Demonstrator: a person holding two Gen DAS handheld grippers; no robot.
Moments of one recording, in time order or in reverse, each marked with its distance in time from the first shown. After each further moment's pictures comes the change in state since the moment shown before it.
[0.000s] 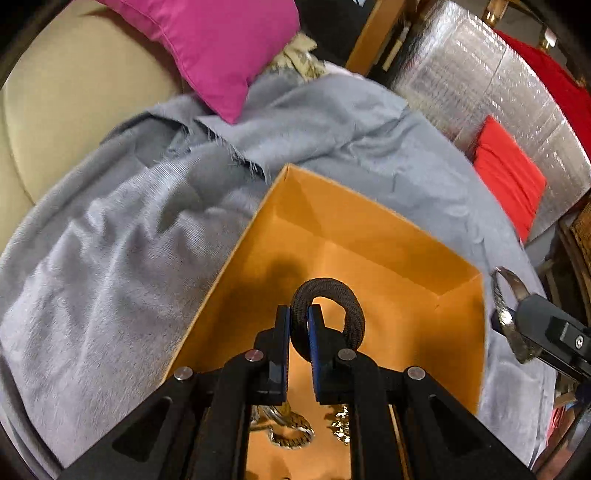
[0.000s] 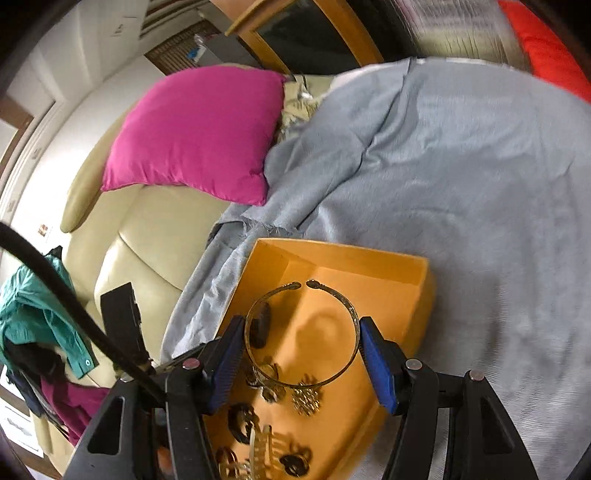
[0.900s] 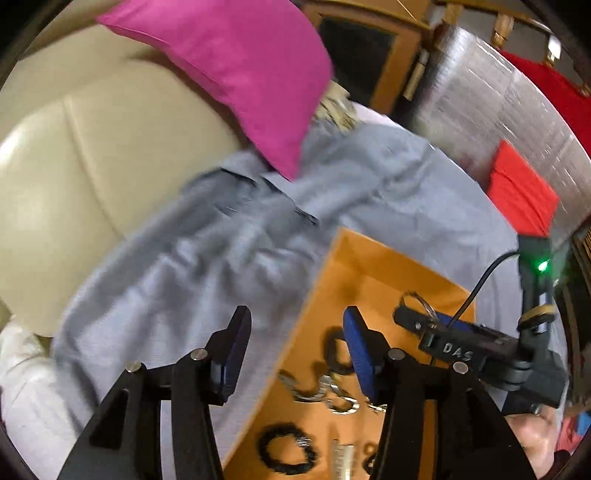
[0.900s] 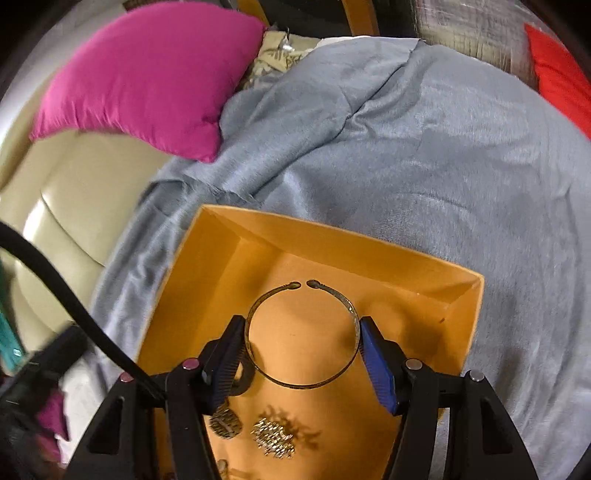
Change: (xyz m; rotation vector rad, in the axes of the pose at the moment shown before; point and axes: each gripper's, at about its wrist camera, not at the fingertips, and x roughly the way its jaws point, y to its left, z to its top) left arm -0.095 0.032 0.013 -0.032 -0.119 0.125; right arm 0.082 0.027 0.002 -0.106 0.120 -0.319
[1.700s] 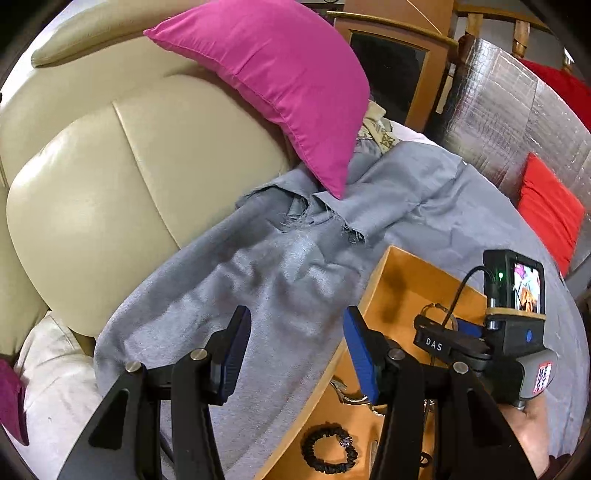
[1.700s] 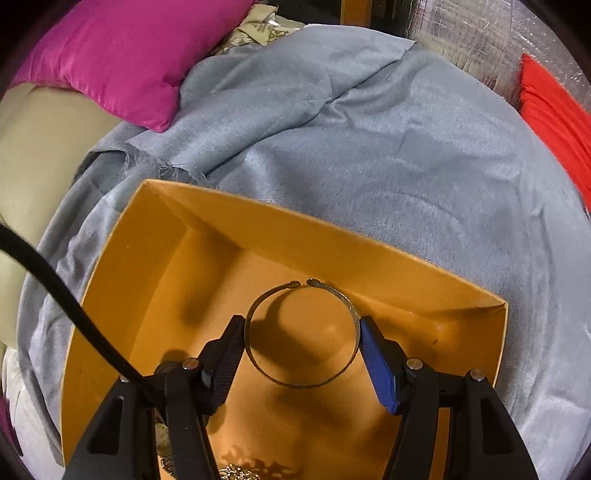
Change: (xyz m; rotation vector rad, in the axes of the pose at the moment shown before) left arm -0.016 0.020 -0.002 -0.010 -0.047 0.128; right arm 0.041 0.018 0.003 -0.049 0.035 -0.239
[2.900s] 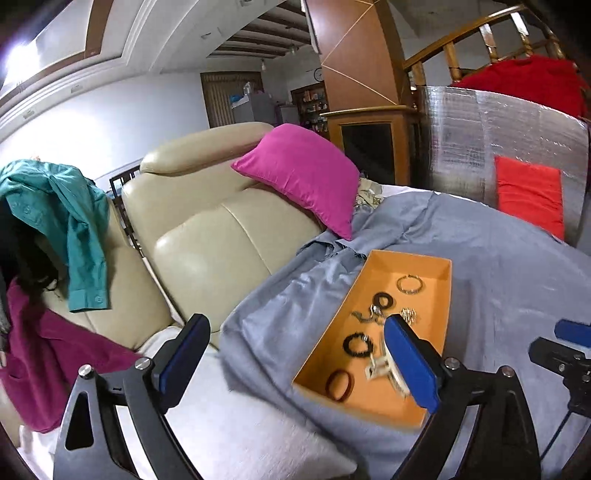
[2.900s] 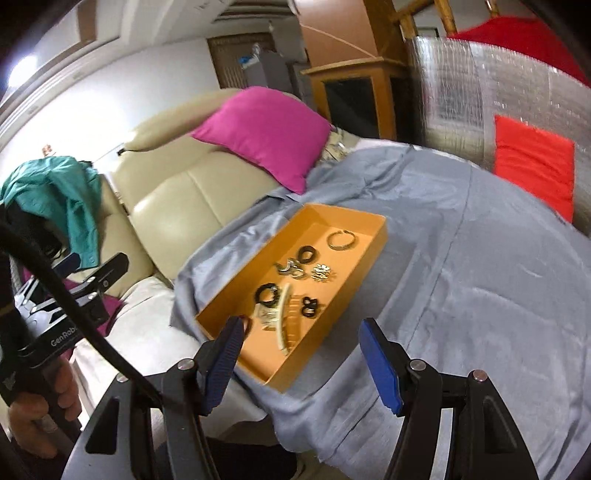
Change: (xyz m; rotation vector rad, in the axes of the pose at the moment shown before) left arm -0.273 -0.038 -0.181 0.180 -0.375 0.238; right arm -0.326 -0.077 -0.279 -0.111 -0.403 0.318
